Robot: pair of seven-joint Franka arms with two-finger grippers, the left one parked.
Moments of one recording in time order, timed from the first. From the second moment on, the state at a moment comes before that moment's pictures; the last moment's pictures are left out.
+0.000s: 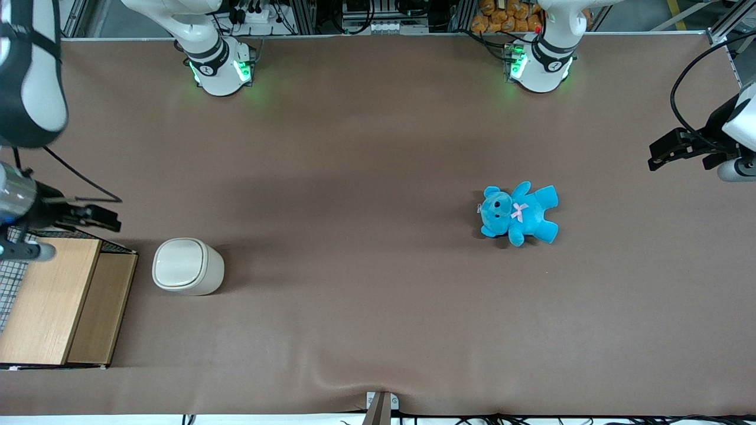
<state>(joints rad) -0.03 0.32 -0.01 -1.45 0.01 1.72 -0.01</state>
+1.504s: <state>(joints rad) -0.02 0.55 -0.01 -1.45 0.01 1.89 -0.04</state>
